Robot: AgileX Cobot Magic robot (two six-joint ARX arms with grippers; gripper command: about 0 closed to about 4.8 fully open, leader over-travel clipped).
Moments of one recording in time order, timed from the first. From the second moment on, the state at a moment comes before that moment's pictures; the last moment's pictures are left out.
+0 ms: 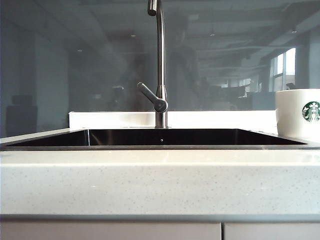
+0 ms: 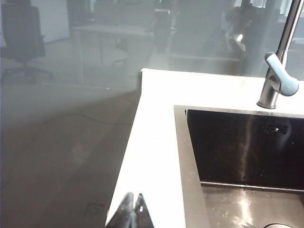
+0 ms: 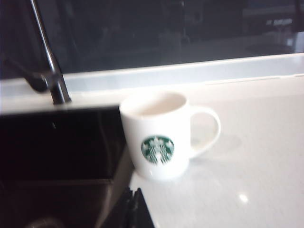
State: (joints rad) left arm 0.05 0.00 0.01 0.08 0.04 -0.06; right arm -0.02 0.00 0.00 0.06 -0.03 0.10
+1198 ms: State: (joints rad) left arm 0.05 1.31 0.36 1.10 0.36 -0.20; right arm -0.39 1.57 0.50 0.85 -0.42 -0.06
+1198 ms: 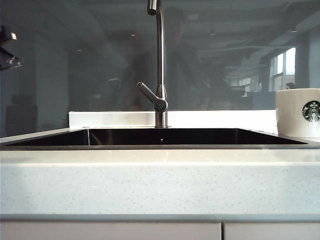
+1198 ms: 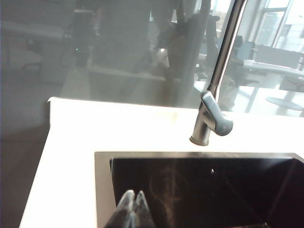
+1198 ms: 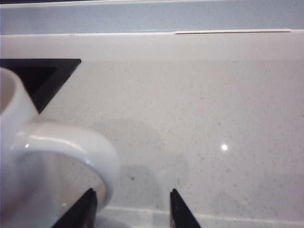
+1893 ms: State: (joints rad) left arm 0.05 1.37 0.43 1.10 0.40 -0.20; right arm -0.33 1.68 0.60 0.90 -0.42 -0.06
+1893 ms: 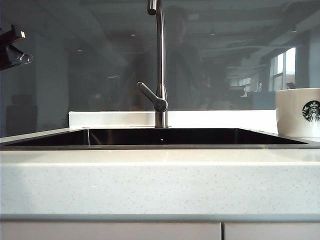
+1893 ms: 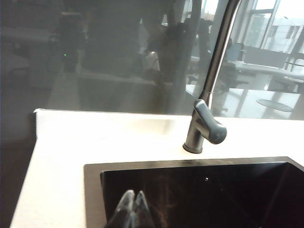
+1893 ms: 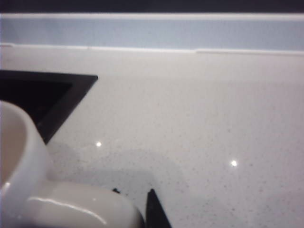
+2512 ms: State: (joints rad) left arm 0.05 1.43 0.45 1.10 0.40 -0.20; right arm -0.30 1.67 0.60 0.91 -0.41 -0.02
